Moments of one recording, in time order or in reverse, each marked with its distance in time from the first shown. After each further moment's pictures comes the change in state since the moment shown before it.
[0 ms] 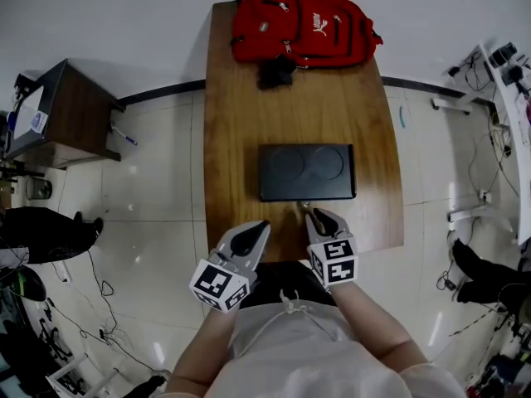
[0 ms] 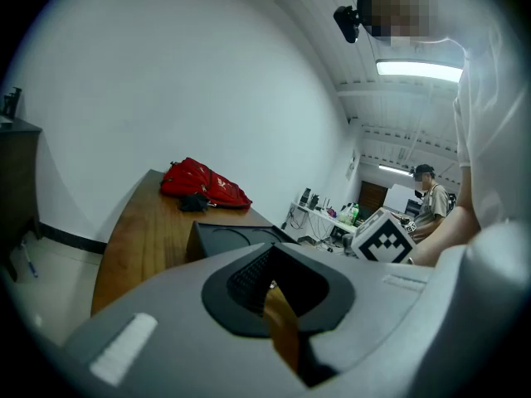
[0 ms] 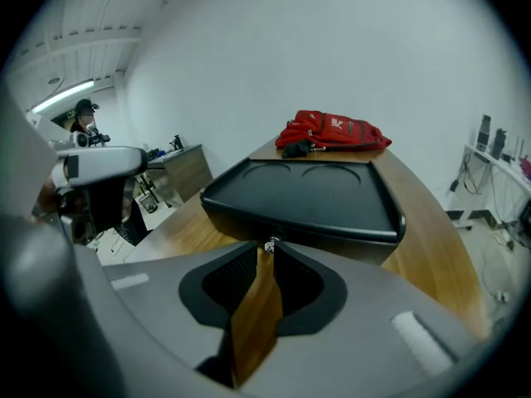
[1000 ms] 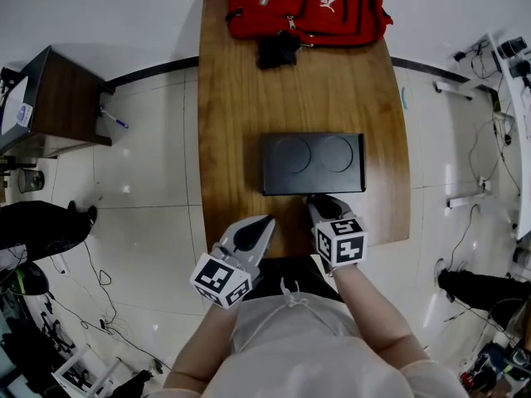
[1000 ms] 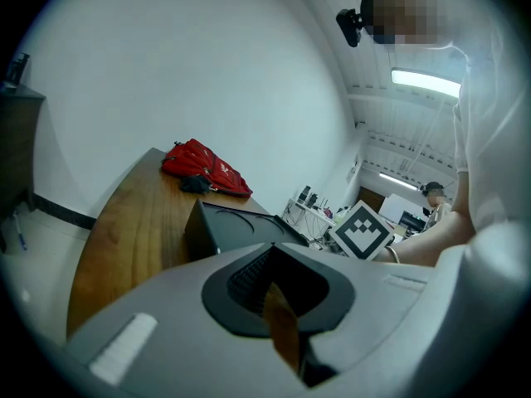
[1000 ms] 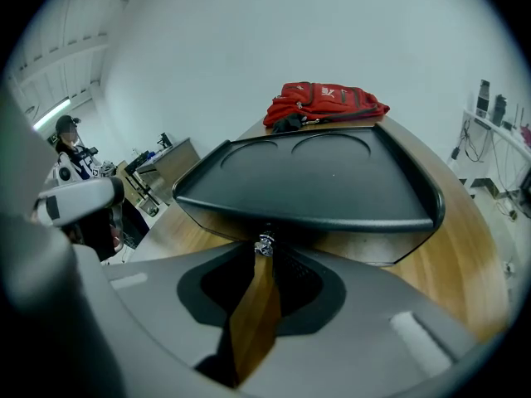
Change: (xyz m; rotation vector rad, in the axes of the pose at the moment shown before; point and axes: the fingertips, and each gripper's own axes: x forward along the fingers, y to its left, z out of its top) left arm 0.014 0.016 -0.030 -0.107 0.047 -0.043; right arm 0.038 -0.012 -0.015 0.136 0.136 0.026
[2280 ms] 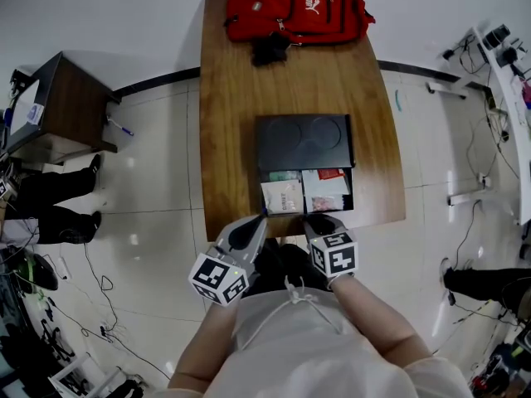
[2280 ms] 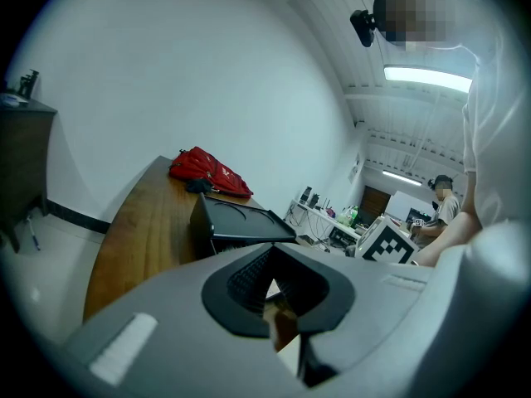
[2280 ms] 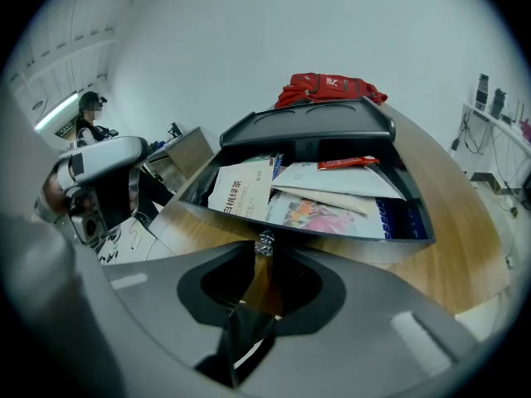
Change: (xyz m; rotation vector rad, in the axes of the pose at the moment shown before) left arm -0.046 -0.036 -0.031 0.024 -0.035 0.052; right arm -0.048 0.033 -0.095 -0.015 0.055 0.032
